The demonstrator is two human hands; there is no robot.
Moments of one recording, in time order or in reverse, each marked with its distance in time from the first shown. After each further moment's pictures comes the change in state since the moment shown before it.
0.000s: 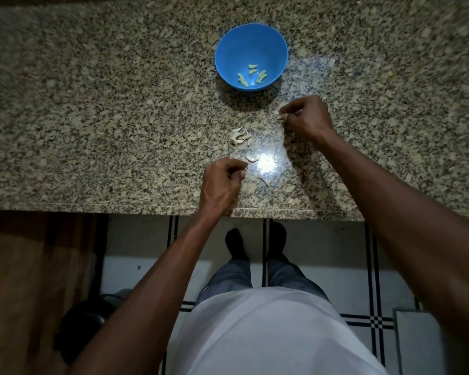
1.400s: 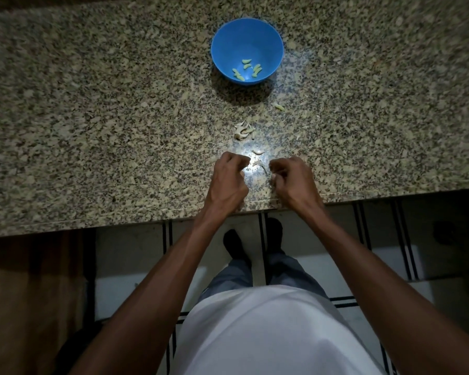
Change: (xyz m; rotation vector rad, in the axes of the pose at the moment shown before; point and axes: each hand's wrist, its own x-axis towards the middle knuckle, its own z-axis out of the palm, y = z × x) left_hand -0.001 -0.030 -0.015 0.106 -0.166 0.247; right_hand -0.148 -0.001 0.085 -0.098 0.067 0.031
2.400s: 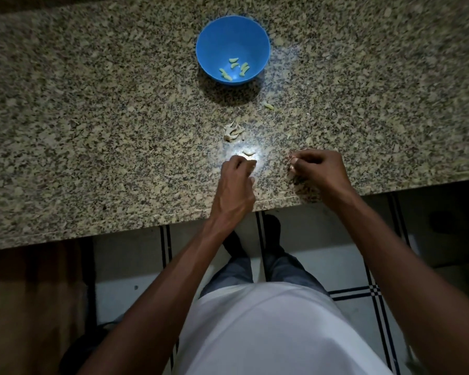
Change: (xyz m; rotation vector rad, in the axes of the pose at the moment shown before) left_hand -0.003 0.016 0.027 0.025 -0.006 0.078; right_hand 0.016 0.043 -0.047 0.608 0.070 0.351
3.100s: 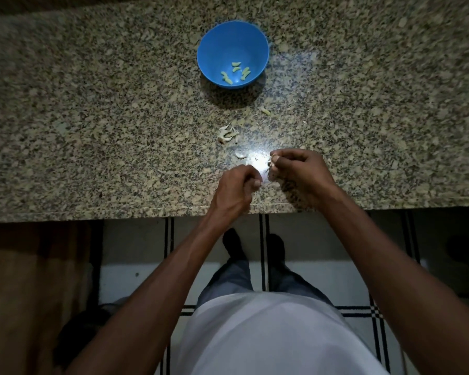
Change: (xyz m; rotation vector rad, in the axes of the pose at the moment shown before) left_hand 0.009 0.032 0.013 -0.058 -0.020 -0.130; right_hand 0.029 -0.005 -0.004 0.239 -0.263 0.083
